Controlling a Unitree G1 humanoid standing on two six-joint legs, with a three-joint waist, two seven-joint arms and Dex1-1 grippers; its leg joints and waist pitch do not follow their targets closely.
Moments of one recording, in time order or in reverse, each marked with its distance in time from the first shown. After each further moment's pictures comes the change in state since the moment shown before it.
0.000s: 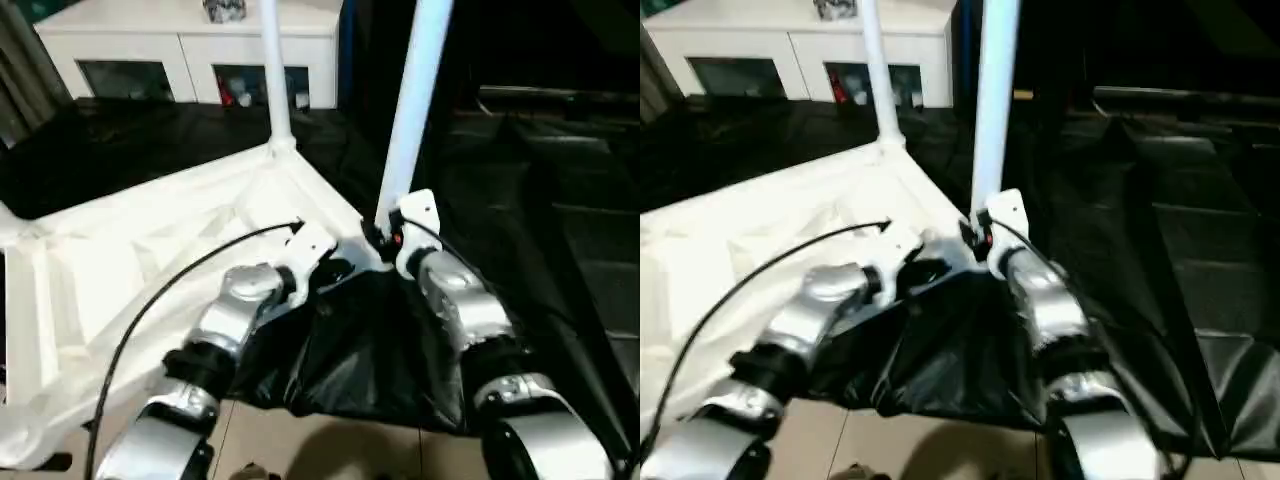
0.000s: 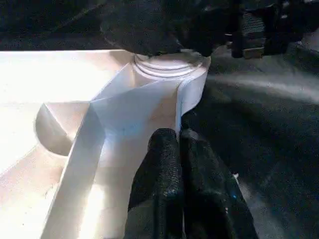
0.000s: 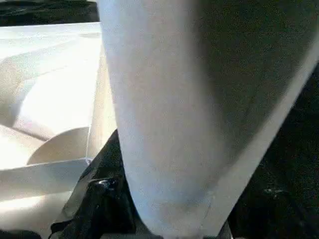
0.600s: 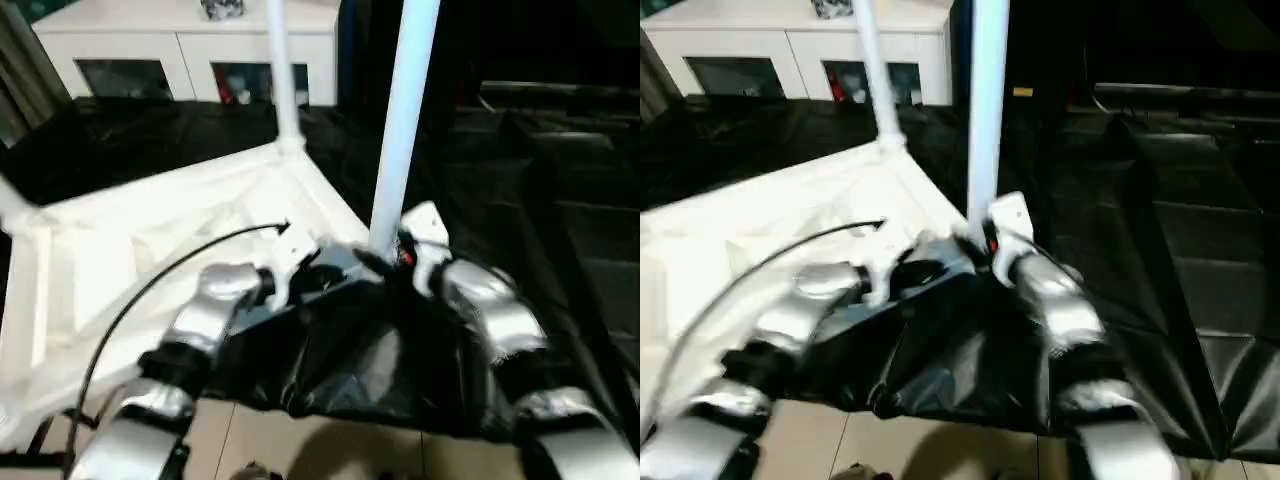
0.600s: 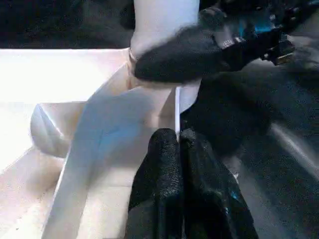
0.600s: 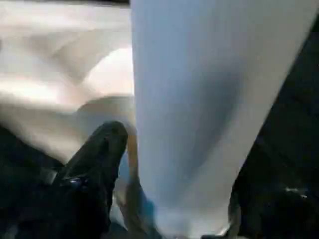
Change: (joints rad) left arm 0.023 0.112 0.005 -0.017 -0.075 -0.052 -0.250; right arm 0.086 -0.174 0.097 -0.096 0.024 -0.036 0.423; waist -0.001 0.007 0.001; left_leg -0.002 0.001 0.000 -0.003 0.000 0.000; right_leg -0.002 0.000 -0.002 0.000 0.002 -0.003
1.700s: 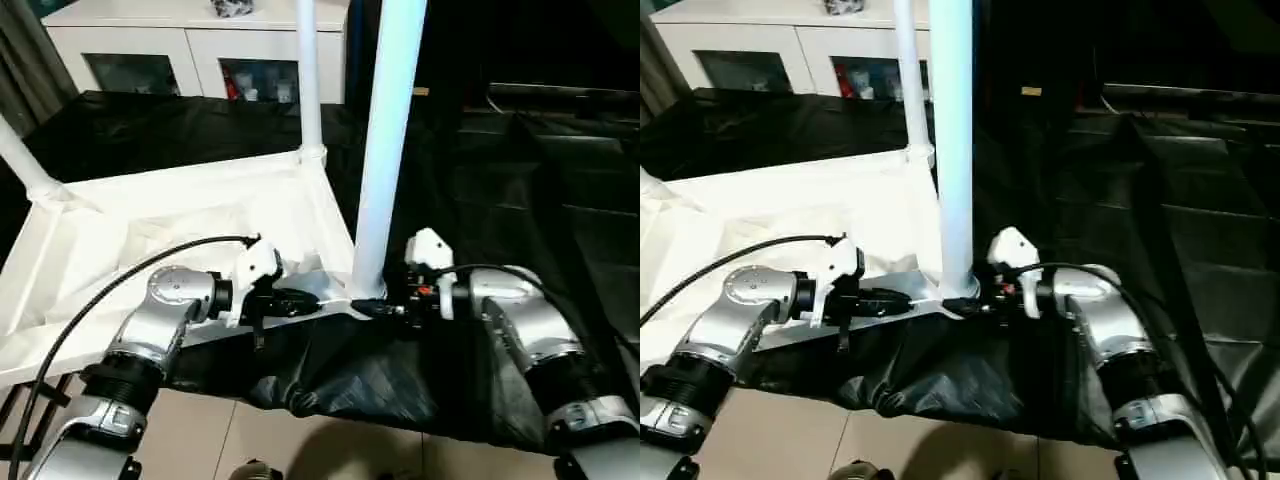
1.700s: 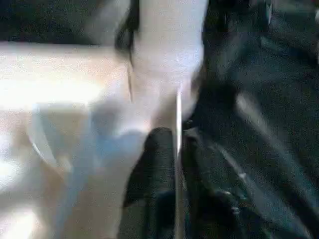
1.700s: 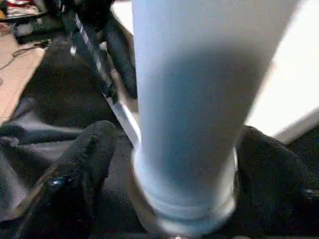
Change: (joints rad) left arm 0.081 0.183 -0.001 -0.173 -0.107 0.016 -0.297; right arm 0.042 -0.107 0.104 -0.105 0.065 -0.006 0.458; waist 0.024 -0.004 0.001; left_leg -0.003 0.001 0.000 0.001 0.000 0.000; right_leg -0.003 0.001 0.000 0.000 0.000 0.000
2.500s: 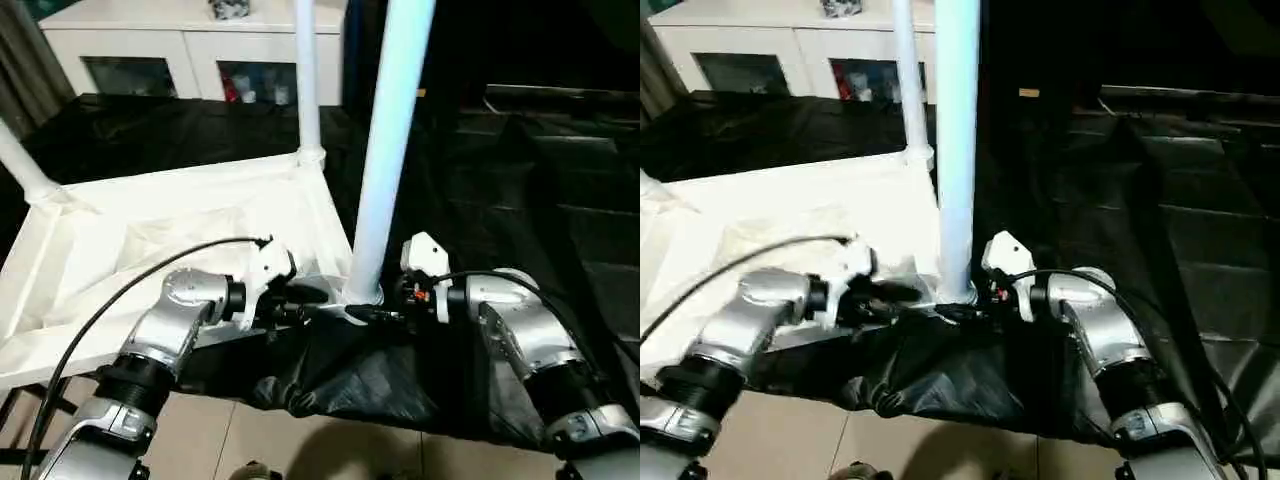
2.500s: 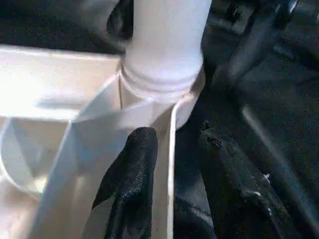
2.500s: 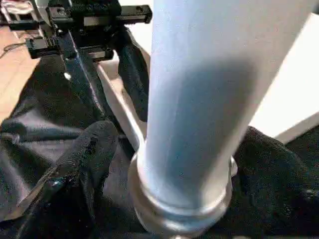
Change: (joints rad) left arm 0.007 -0.025 -0.056 0.019 0.034 0.068 0.053; right arm 0.048 -0.032 0.005 -0.077 -0.005 -0.009 -0.024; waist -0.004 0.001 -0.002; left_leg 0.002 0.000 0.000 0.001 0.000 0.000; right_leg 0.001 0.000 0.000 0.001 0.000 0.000
